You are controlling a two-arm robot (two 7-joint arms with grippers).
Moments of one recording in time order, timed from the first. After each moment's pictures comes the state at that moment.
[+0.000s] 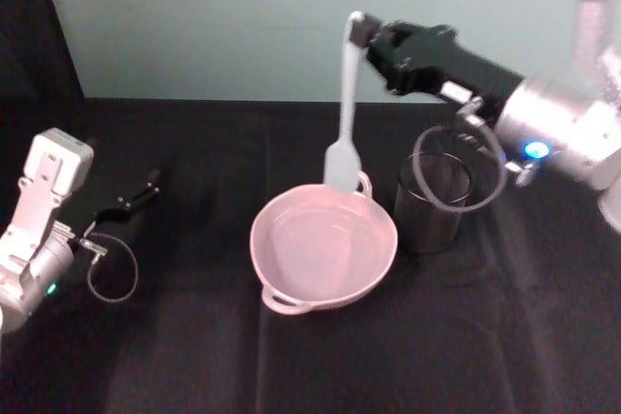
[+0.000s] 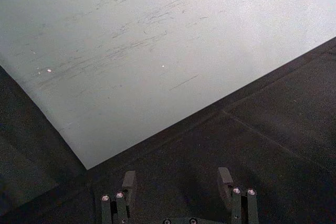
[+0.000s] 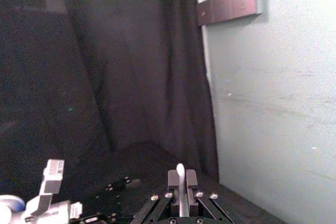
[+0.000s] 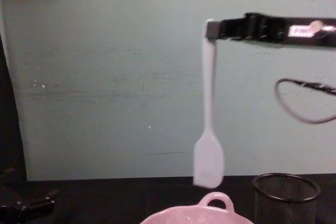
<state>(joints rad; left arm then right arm) -0.20 0.60 0.45 -1.41 -0.25 -0.12 0.03 0.48 0.57 -0.48 -1.70 0.80 0.21 0.40</state>
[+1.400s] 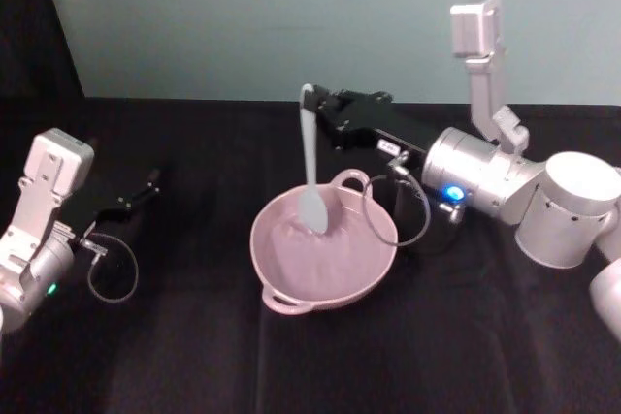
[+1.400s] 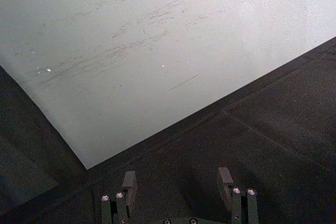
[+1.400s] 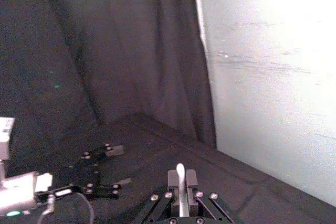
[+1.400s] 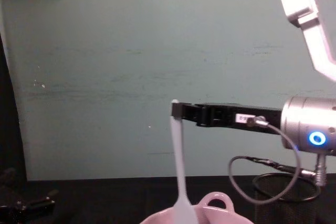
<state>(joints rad) -0.20 0.60 0.45 -1.41 -0.25 -0.12 0.03 0.51 0.37 -0.55 -1.39 0.63 0.13 0.47</state>
